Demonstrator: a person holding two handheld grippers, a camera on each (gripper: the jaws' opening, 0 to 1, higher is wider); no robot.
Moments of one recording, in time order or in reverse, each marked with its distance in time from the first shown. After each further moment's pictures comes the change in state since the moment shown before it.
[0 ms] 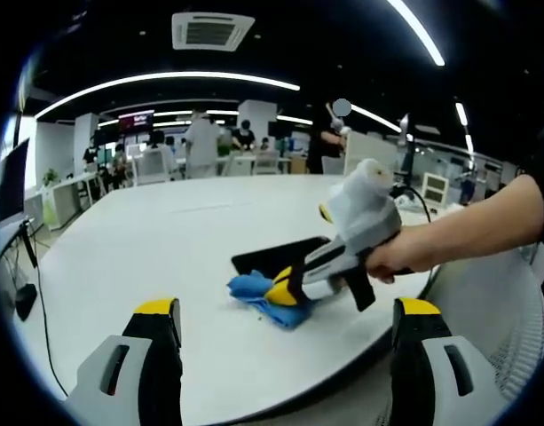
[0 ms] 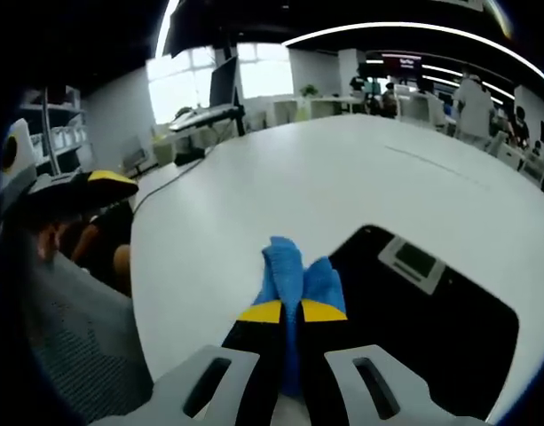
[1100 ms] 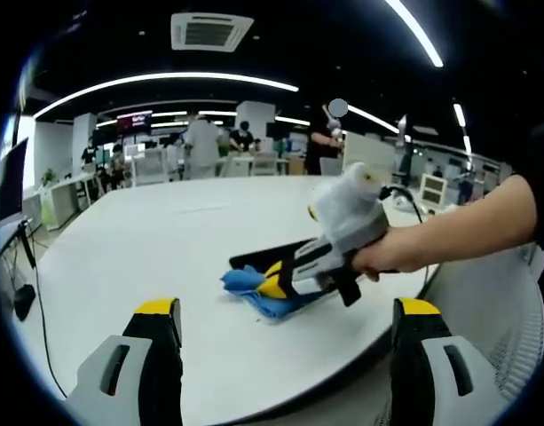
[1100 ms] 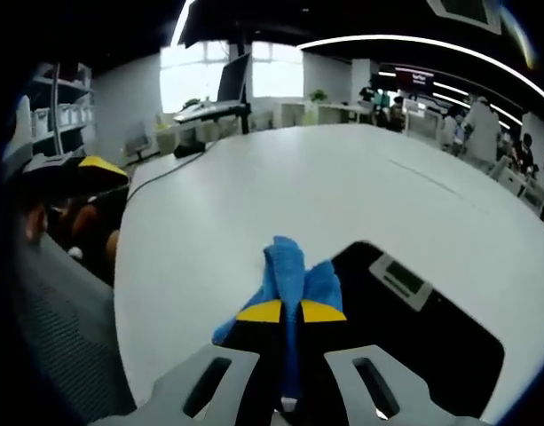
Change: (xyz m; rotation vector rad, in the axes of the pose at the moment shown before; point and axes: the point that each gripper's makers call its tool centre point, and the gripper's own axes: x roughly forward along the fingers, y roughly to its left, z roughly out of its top) left arm 0.001 -0.002 0.001 -0.001 -0.005 -0.012; right arm 0.010 -0.016 0.010 -0.106 -0.013 -0.024
